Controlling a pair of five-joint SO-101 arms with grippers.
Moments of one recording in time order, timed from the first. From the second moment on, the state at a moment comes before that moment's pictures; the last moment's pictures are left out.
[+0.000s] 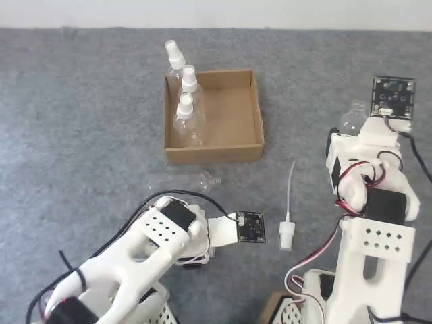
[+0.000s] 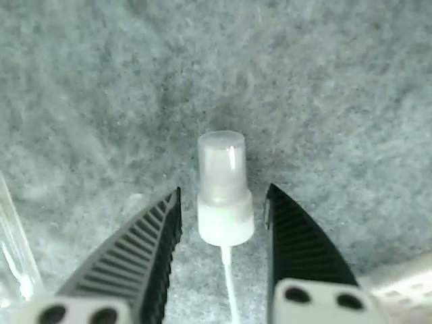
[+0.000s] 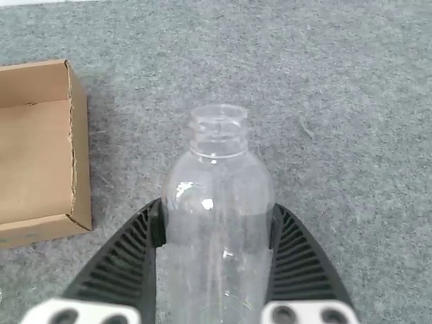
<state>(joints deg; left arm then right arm) 31.3 -31.8 66.5 69.1 -43.9 7.1 -48.6 36.4 59.9 2.2</state>
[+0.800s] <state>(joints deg) 31.5 -13.8 58.8 70.2 -43.1 7.1 -48.6 36.4 59.9 2.2</state>
